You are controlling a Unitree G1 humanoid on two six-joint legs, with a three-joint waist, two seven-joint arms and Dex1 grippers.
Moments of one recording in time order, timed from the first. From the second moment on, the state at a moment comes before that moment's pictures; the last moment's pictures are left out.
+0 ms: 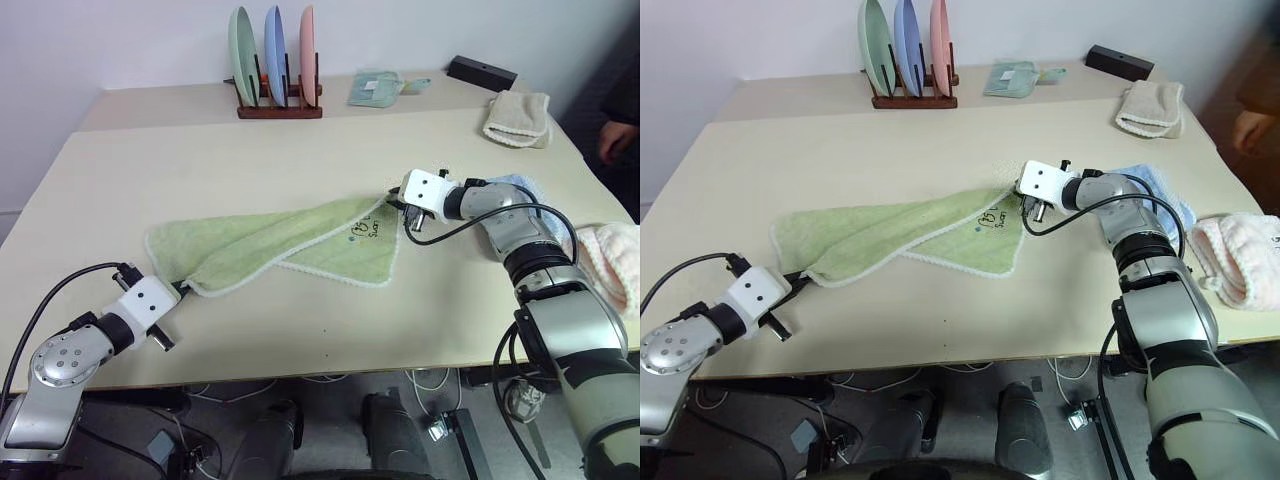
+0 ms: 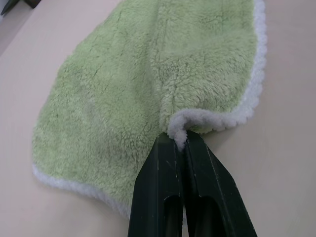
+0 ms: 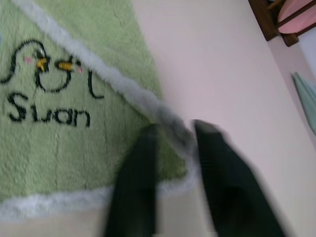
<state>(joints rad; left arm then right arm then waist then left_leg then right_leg) 0.20 0.74 0.22 -0.21 -0.04 0.01 -0.63 -1.05 -0.55 0.26 1.12 -0.27 -0.49 0.78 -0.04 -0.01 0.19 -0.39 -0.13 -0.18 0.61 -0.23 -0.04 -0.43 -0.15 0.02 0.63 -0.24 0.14</state>
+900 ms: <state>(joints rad) 0.32 0.74 0.26 -0.24 -0.06 0.02 -0.65 -1.12 -0.49 0.31 1.26 -0.43 -0.52 0.60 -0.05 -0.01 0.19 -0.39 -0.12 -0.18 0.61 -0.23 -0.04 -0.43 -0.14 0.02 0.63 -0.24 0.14</state>
